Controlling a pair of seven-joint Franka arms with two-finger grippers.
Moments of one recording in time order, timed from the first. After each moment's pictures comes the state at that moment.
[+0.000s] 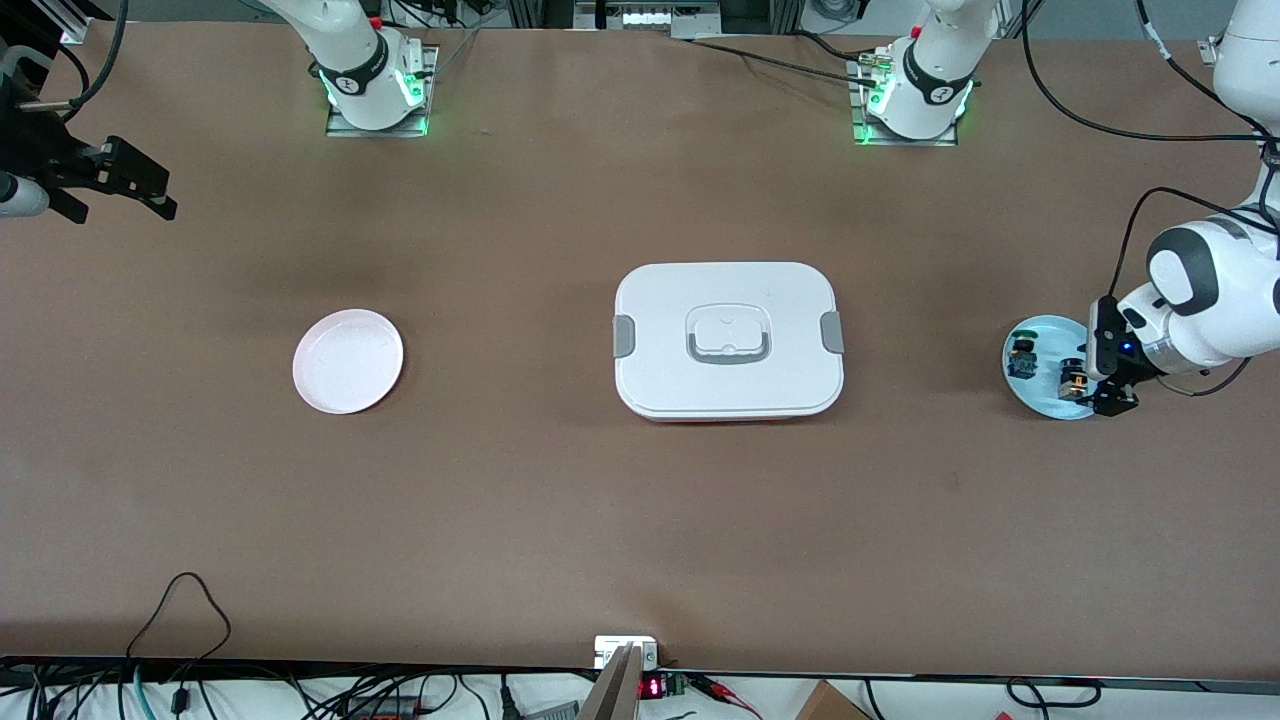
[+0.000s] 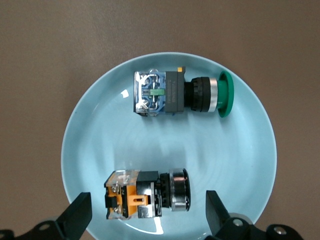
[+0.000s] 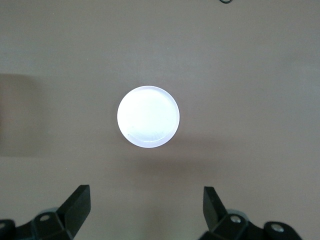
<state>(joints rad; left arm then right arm) 0.56 0.51 -0.20 -2.00 0.07 2.44 2.09 0.16 -0.12 -0.16 -1.73 -0.01 1.63 -0.04</state>
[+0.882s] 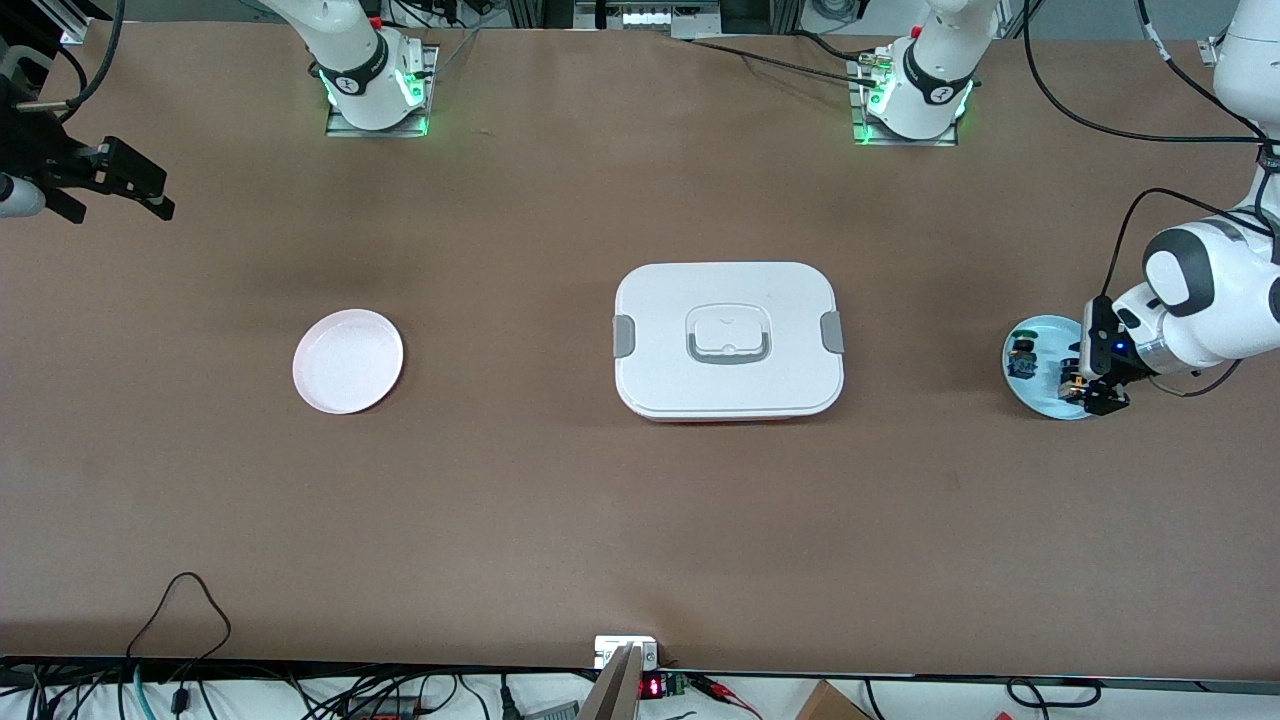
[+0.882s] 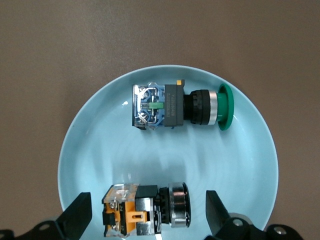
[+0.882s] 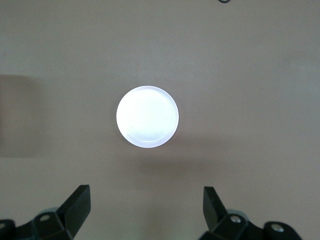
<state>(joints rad) 0.59 0.52 -0.24 -2.01 0.07 2.43 2.09 0.16 -0.12 -0.16 -1.73 -0.01 1.63 -0.04</state>
